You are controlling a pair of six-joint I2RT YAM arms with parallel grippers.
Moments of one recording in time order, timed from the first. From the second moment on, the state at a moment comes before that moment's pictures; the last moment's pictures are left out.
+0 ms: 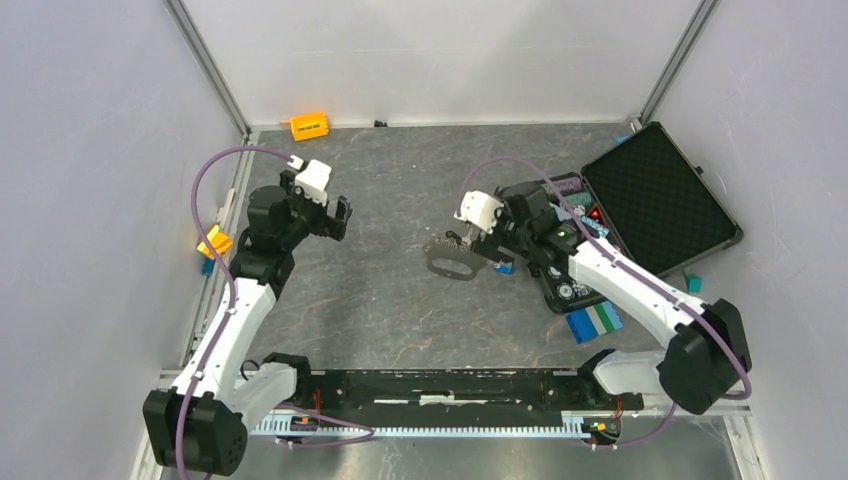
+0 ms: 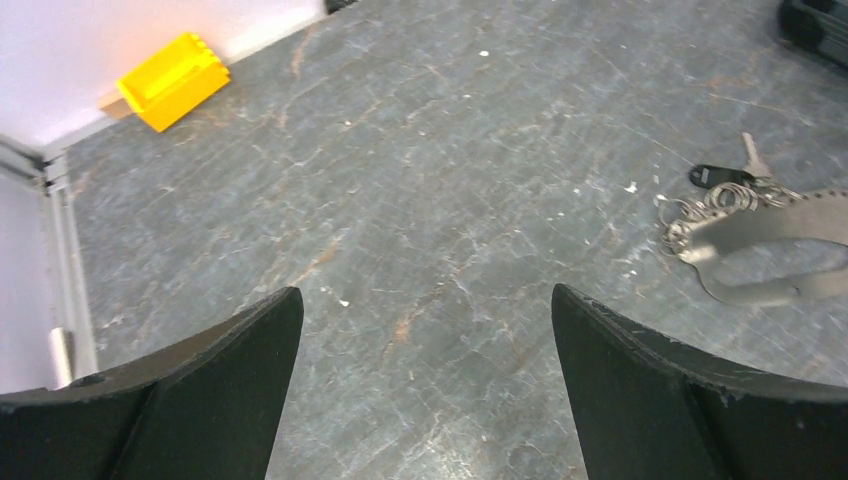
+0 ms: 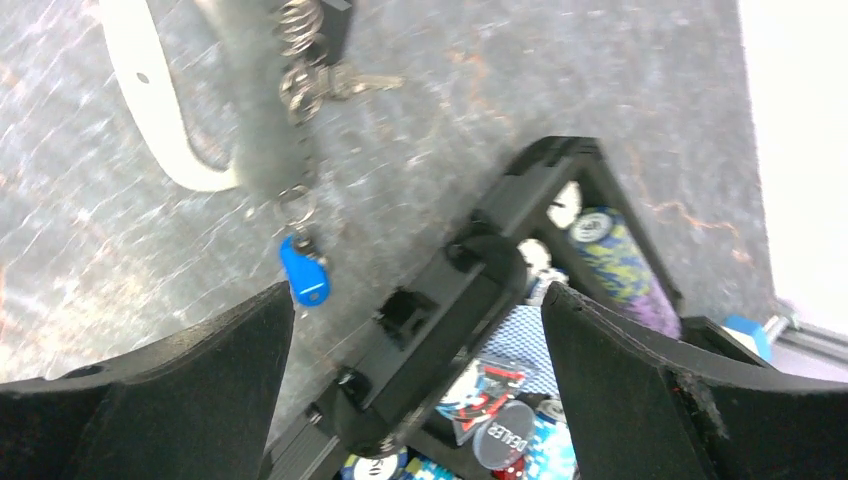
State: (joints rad) left arm -0.13 0.97 0.78 -0.14 0.25 0.25; right arm 0.61 1.32 0.98 -0.47 0.03 -0.68
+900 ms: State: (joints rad) left arm -0.09 0.71 0.65 -0.03 0.11 0.10; right arm 0.35 0.94 0.71 -0.01 0.17 -0.33
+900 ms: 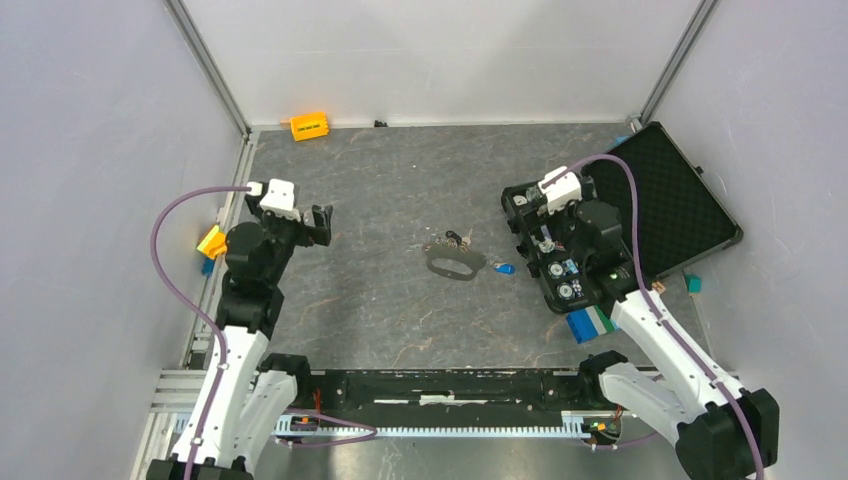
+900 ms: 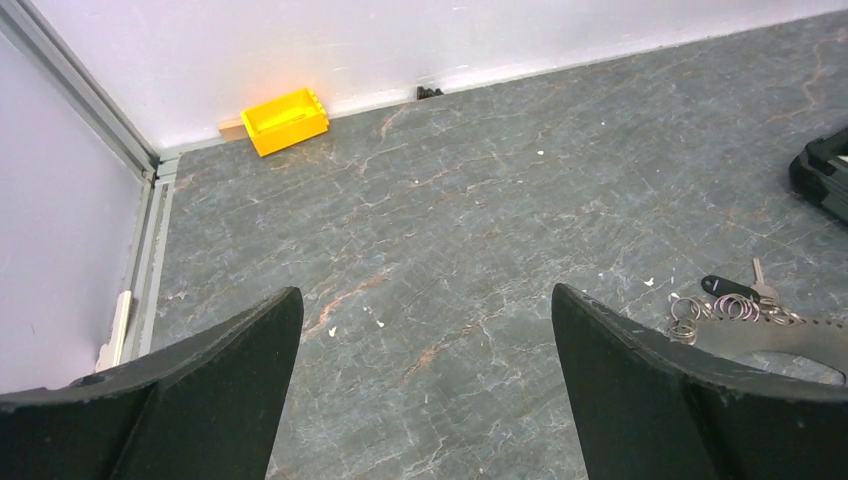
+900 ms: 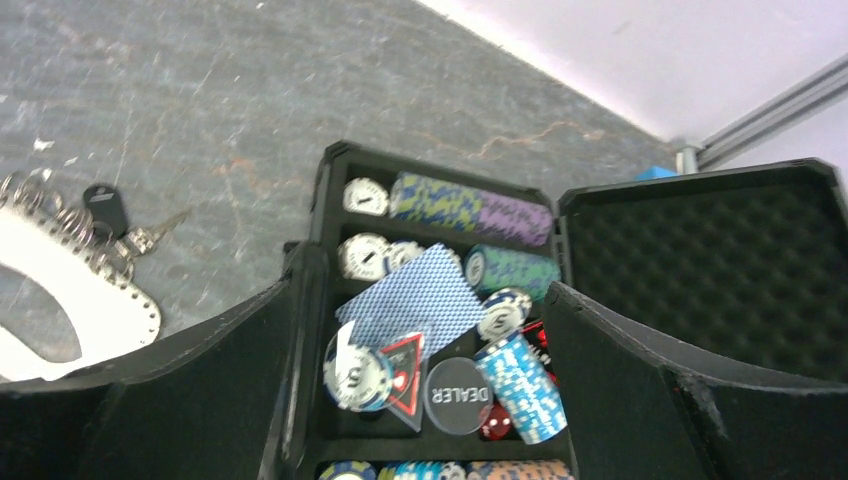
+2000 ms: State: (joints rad) left arm -0.07 0.61 0.59 -0.13 0.14 0.08; right arm 0.35 0.68 0.57 0.08 0.01 -0.35
